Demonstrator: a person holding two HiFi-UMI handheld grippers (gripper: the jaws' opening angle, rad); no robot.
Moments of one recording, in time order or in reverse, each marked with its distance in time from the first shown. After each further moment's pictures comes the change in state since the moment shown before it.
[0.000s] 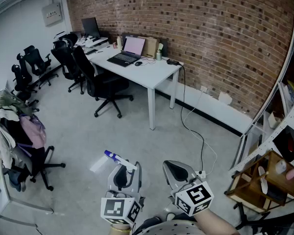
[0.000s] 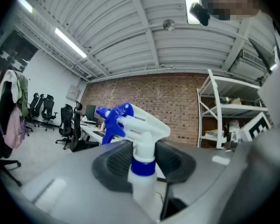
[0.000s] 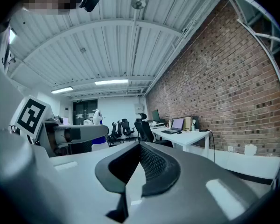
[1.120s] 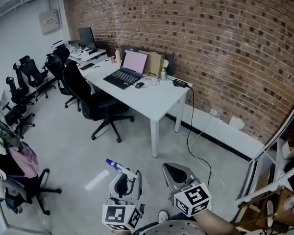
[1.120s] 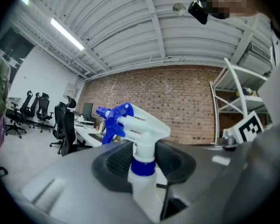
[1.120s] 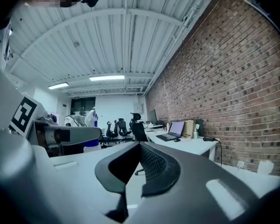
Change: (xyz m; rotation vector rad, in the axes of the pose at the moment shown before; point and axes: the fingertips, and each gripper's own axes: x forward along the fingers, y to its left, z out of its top) left arm 0.281 0.096 0.003 0.013 0.008 0.027; right arm 0.255 -0.188 0.043 -0.042 0.000 0.033
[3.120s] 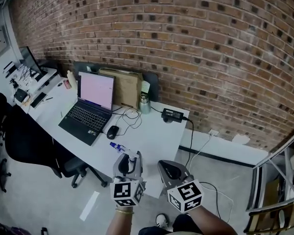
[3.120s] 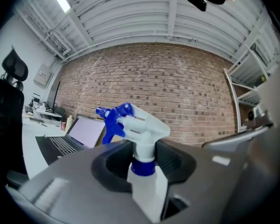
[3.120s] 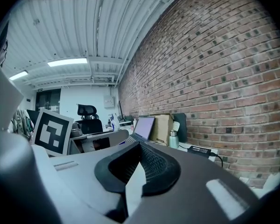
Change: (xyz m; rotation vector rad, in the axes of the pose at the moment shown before) left arm 0.646 0.153 -0.046 0.025 0.036 -0.223; right arm 0.425 -0.382 0.014 0.066 0.075 -0.290
